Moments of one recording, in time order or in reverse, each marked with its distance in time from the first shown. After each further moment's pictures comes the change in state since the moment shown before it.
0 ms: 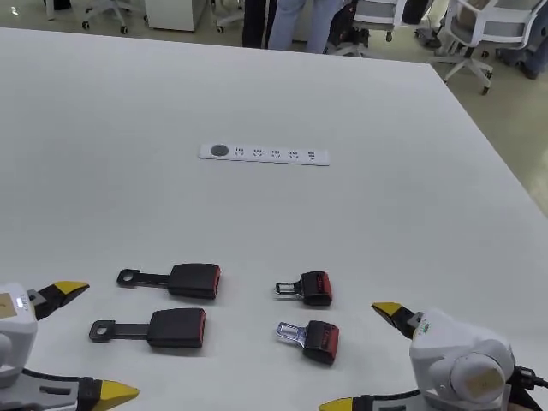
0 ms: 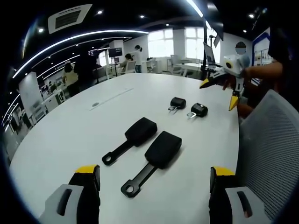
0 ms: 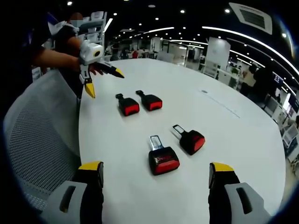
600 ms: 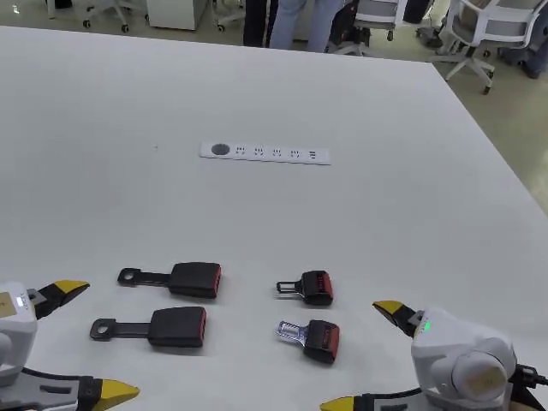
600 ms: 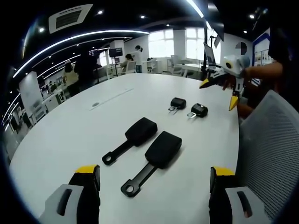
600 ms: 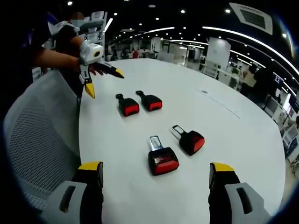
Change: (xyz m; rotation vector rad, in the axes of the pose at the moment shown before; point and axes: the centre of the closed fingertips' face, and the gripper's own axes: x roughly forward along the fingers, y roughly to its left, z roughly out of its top) left arm -0.001 0.000 0.000 -0.004 -0.003 0.002; right arm 0.000 -0.002 0.000 -0.003 0.000 0.003
